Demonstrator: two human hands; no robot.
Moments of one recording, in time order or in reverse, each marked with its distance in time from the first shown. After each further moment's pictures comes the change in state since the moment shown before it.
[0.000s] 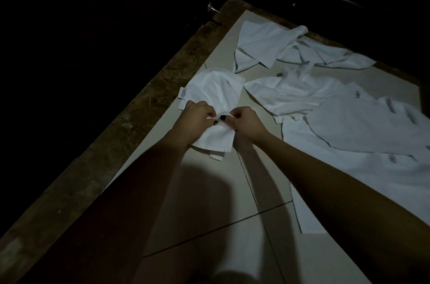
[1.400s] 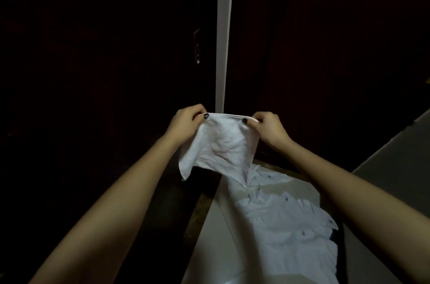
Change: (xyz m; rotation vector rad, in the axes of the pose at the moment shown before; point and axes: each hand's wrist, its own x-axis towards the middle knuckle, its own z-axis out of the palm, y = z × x) left_hand -0.045 0.445 -0.890 -0.238 0.194 0.110; right_hand -0.242 -0.691 -0.604 0.012 0.348 -0.163
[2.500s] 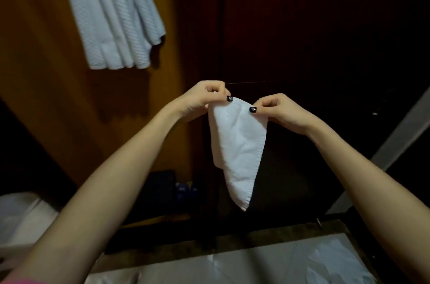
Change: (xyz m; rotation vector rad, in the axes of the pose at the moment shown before) left_hand -0.385 0.214 -0.164 -0.394 0.584 -0.367; right_hand -0.197 -0.260 -0.015 0.360 -1.216 -0.795
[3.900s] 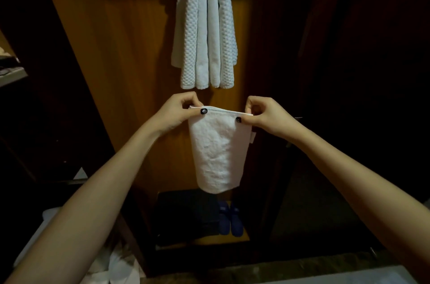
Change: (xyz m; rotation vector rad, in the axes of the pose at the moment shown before) left_hand -0.155 -0.054 -0.293 0.263 0.297 0.170; right_hand 0.153 -0.121 0.249 -0.298 0.145 -0.253
